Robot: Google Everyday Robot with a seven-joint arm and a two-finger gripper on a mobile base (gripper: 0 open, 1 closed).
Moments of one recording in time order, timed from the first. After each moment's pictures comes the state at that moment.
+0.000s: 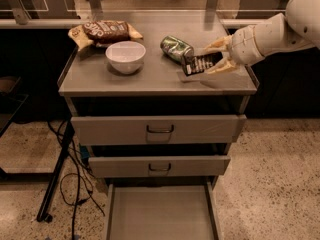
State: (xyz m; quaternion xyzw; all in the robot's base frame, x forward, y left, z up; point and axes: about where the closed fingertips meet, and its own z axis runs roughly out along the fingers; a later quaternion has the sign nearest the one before) arm 0.686 -0.162 0.876 -0.75 0.51 0.01 0.42
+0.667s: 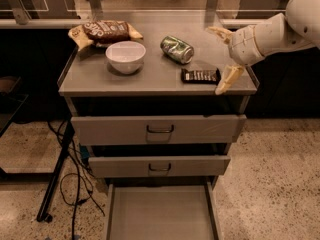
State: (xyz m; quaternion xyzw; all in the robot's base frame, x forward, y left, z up) arm 0.686 -0.162 0.876 -0.75 0.51 0.01 0.42
